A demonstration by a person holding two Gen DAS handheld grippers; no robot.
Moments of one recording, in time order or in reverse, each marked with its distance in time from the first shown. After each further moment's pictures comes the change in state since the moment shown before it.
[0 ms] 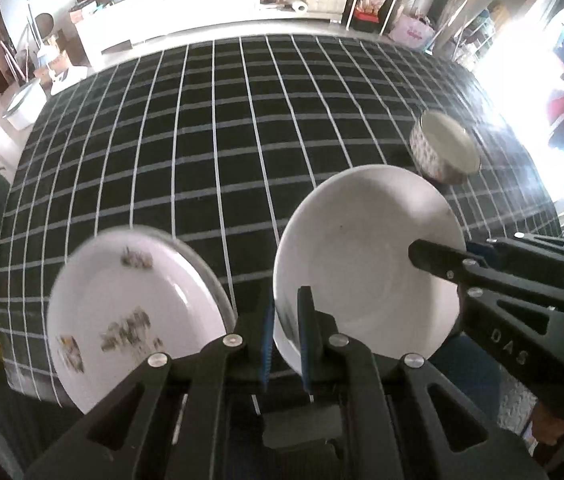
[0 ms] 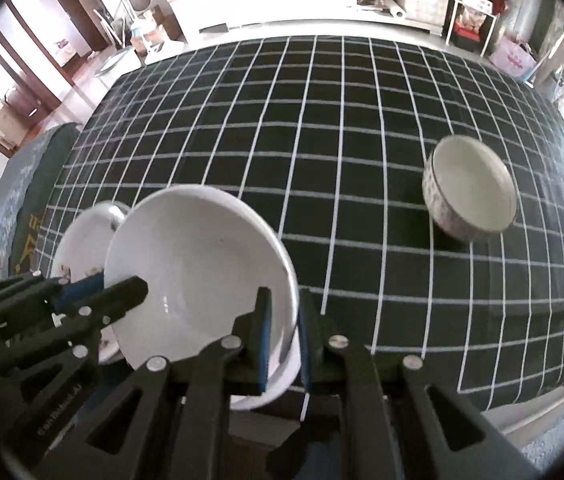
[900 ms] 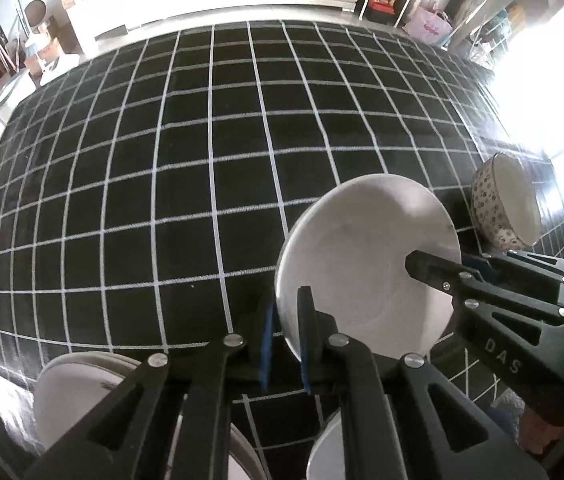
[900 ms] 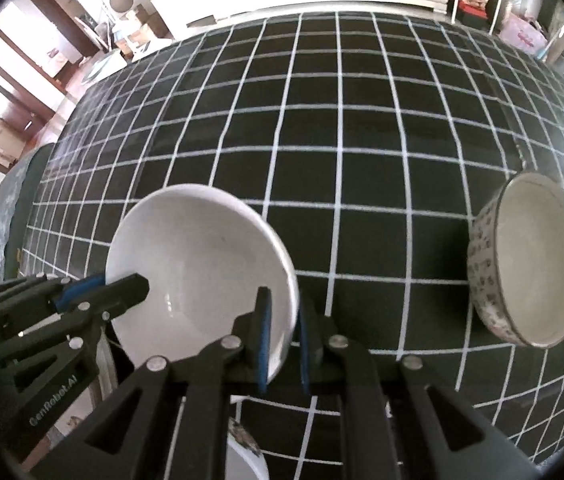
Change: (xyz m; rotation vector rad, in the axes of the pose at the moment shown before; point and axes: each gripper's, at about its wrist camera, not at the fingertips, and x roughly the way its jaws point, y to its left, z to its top) left arm 0.072 0.033 0.088 -0.025 0.041 0.000; right arm 0.075 -0.031 0.075 0.054 0.037 0.046
